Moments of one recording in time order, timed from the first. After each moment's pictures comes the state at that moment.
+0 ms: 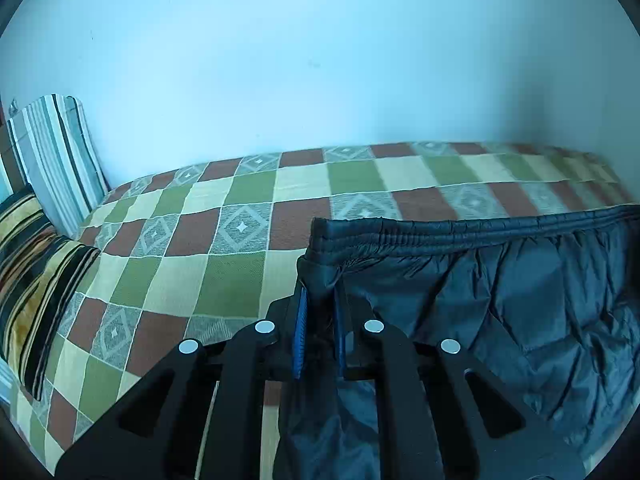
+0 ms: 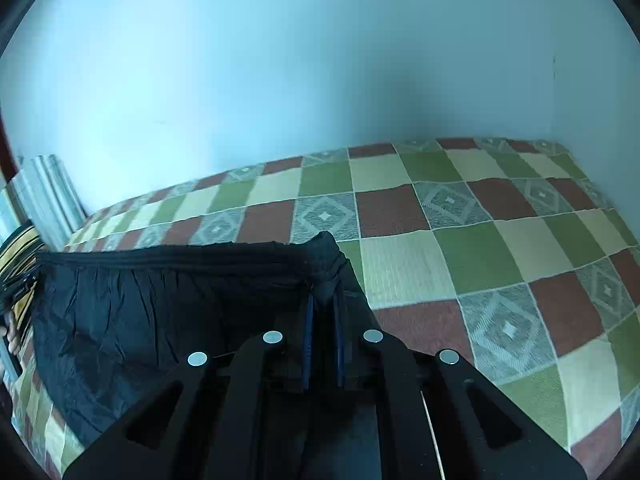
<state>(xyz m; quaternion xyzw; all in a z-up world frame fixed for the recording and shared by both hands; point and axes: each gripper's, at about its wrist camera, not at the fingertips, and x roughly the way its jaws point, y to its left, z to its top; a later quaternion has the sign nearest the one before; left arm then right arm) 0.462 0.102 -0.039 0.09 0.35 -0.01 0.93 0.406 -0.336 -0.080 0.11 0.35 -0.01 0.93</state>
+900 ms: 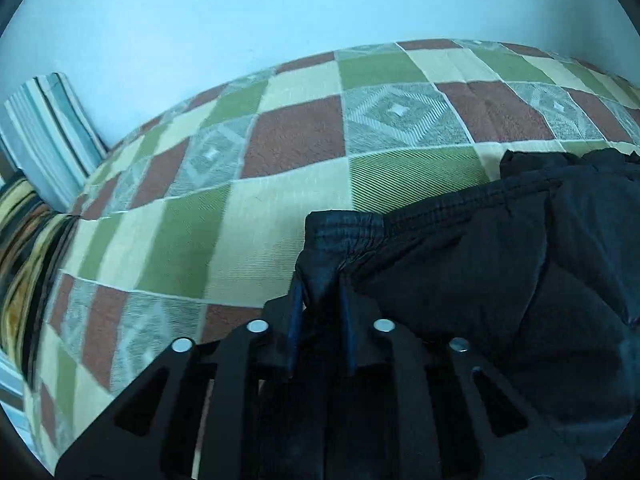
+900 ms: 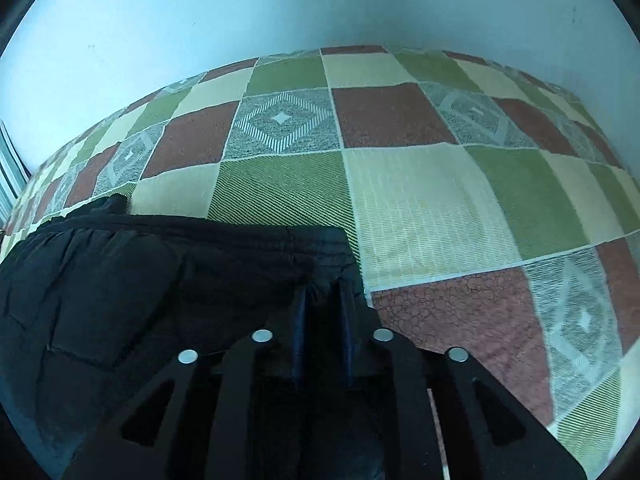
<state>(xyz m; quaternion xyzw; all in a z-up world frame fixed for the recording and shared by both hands) 0.540 0.086 -0.161 0.14 0.44 0.06 0.89 0.481 -0.328 -0.182 0.08 0.46 -0.06 0.88</state>
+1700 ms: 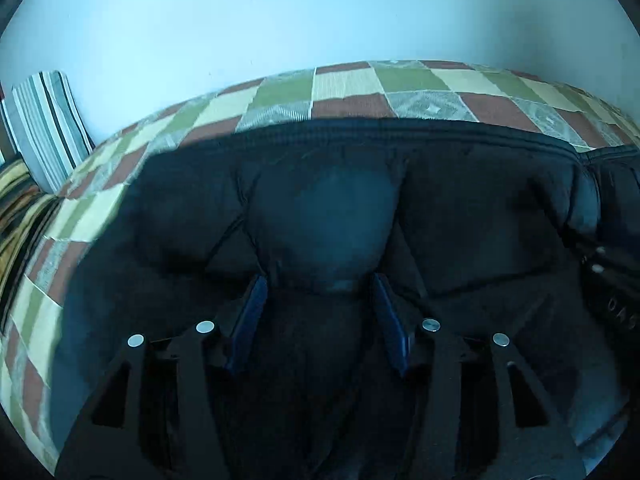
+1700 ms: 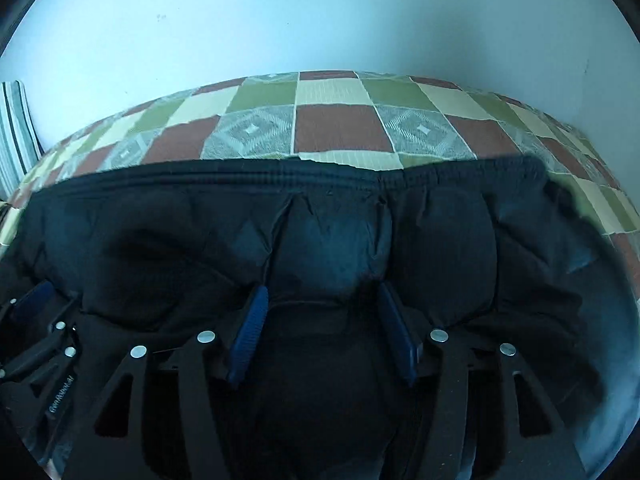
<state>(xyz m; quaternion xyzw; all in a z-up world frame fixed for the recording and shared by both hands) 0.461 -0.036 -0.173 0.09 0.40 0.03 0.91 0.455 -0.179 -0.184 0.03 0.41 -0.06 0.91</state>
